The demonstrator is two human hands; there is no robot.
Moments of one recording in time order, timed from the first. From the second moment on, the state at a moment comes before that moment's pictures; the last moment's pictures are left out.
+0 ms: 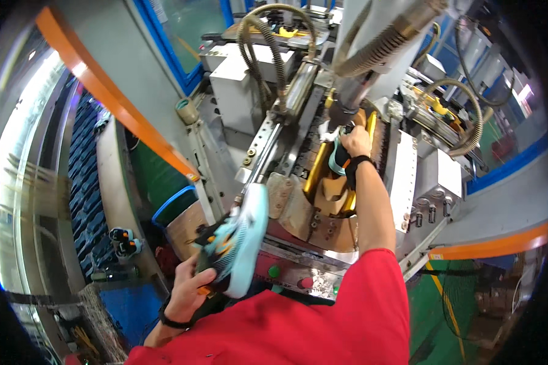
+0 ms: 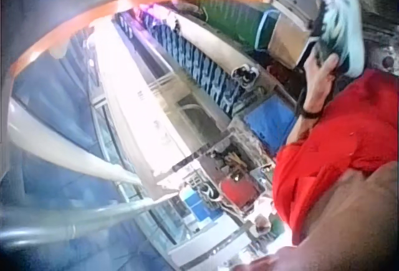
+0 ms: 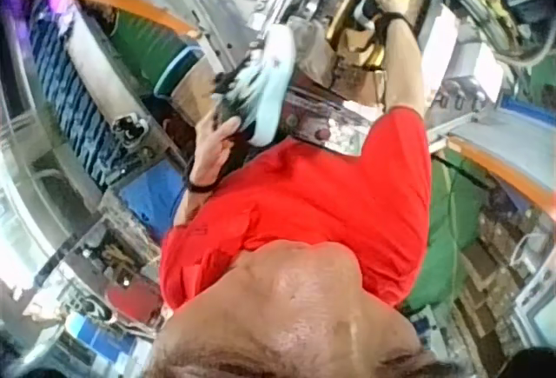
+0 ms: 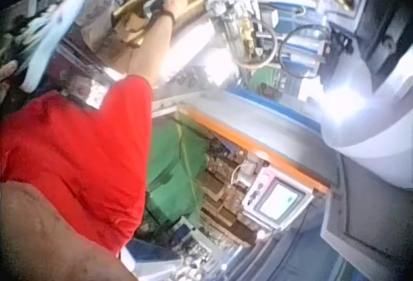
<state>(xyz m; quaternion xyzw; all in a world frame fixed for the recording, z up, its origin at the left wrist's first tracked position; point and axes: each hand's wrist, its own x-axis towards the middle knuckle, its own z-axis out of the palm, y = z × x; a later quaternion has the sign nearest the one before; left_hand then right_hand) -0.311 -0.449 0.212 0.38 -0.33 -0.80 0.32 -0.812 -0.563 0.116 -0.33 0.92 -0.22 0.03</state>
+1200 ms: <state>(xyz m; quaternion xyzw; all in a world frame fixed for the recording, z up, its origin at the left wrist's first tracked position) 0.026 -0.054 0.001 0.58 0.33 -0.19 0.72 -0.214 -0.470 0.233 -0.87 0.23 -0.42 0.15</state>
